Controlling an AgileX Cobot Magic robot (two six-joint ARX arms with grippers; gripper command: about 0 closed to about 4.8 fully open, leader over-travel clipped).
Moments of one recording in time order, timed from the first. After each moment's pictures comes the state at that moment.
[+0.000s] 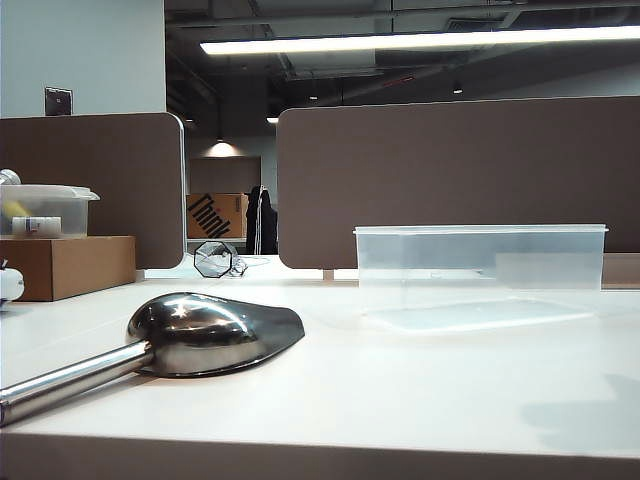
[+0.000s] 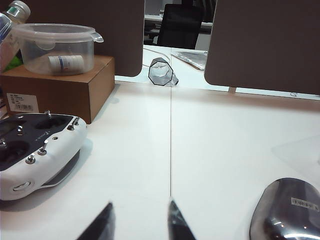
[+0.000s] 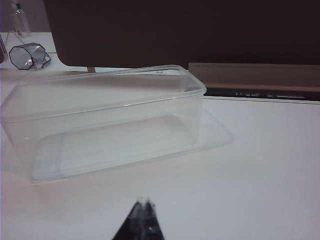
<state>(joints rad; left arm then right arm) -0.01 0.00 0.01 0.03 0.06 -0.11 0.01 0.00 0.00 -0.02 -0.08 0.08</state>
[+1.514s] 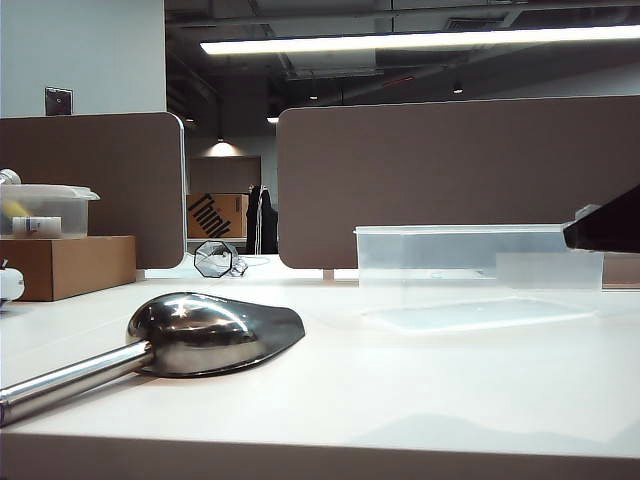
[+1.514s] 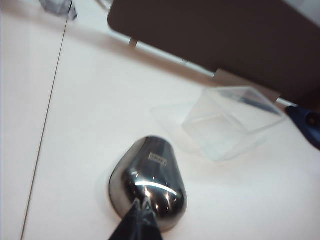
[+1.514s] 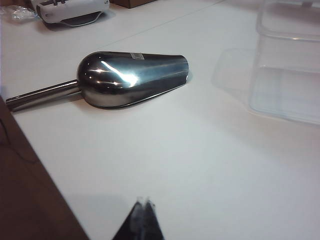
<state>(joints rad) -0.01 0.10 0.30 -0.36 0.43 -0.43 0.67 0.21 0.00 -0.02 -0.08 0.08</state>
